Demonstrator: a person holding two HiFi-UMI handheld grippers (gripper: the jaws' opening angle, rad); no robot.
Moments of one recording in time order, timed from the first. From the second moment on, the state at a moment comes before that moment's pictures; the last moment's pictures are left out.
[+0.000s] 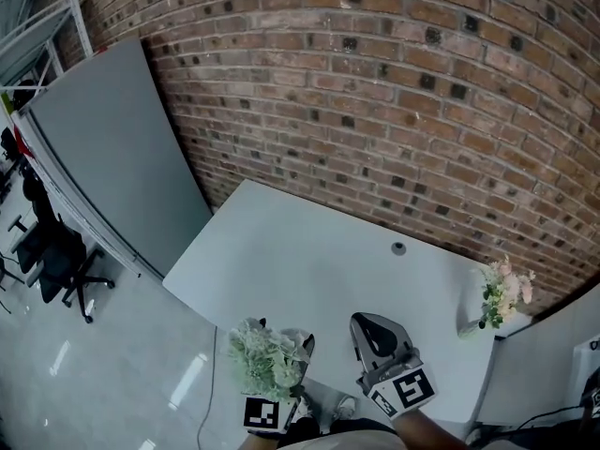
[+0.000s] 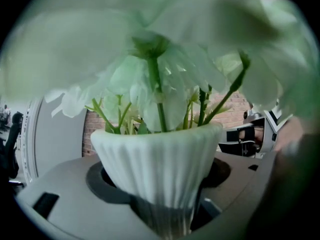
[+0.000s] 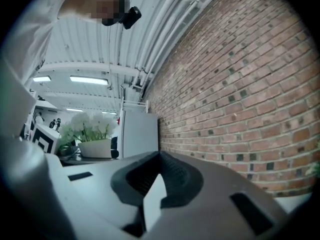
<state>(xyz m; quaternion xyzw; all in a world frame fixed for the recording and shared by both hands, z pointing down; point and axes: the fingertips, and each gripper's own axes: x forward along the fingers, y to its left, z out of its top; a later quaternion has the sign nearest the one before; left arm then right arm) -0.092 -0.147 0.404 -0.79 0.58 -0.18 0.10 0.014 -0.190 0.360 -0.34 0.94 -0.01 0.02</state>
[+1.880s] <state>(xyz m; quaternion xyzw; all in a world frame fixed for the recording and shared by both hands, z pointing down) -0.144 -0.295 0.529 -0.82 0.57 -0.05 0.00 0.027 -0.194 0.407 -0.48 0.87 -0.03 -0.08</state>
